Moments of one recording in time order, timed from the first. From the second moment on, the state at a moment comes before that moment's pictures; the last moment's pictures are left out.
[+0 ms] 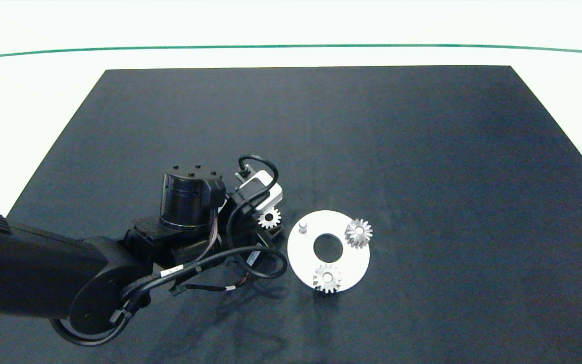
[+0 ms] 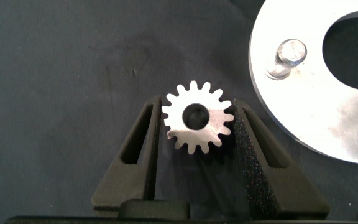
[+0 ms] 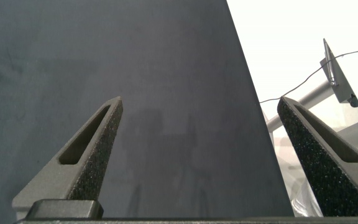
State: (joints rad) left arm -0.62 1.79 -0.83 -0.60 0.06 0.48; right arm 0.28 0.22 -0.51 0.22 -0.48 -0.16
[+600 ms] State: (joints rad) left arm -0.62 1.72 -0.83 -0.55 0.06 0.48; right arm 0.28 0.23 -0.51 0.22 -0.48 -0.16
